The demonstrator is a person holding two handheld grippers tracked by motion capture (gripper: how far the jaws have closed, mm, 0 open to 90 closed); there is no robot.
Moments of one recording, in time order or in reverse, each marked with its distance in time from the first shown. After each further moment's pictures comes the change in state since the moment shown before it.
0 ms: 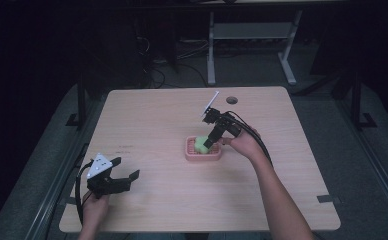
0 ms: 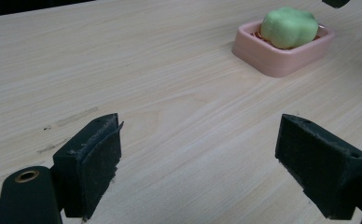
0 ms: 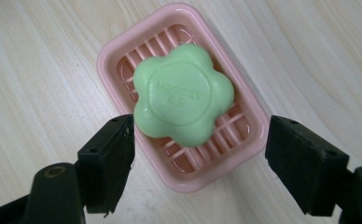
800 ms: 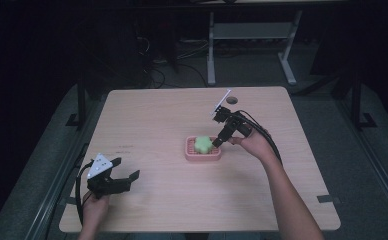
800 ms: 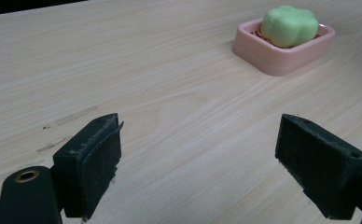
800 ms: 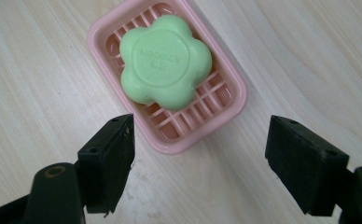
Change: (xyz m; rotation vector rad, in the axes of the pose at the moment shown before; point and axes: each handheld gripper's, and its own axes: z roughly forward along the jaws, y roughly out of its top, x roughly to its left) left arm 0.000 -0.001 0.000 0.001 -0.001 -0.008; right arm -0.010 -0.022 -0.017 -0.018 -0.012 0.024
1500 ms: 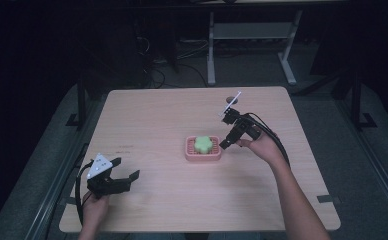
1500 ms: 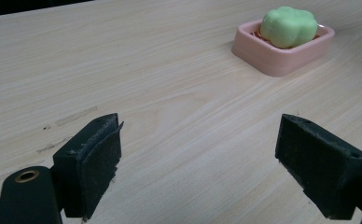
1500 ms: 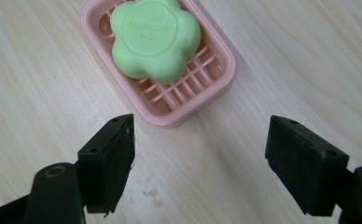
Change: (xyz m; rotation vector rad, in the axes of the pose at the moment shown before) left arm 0.000 0.000 0.000 -0.005 -0.002 0.002; right arm -0.007 -0.024 -0.008 -0.026 0.007 0.036
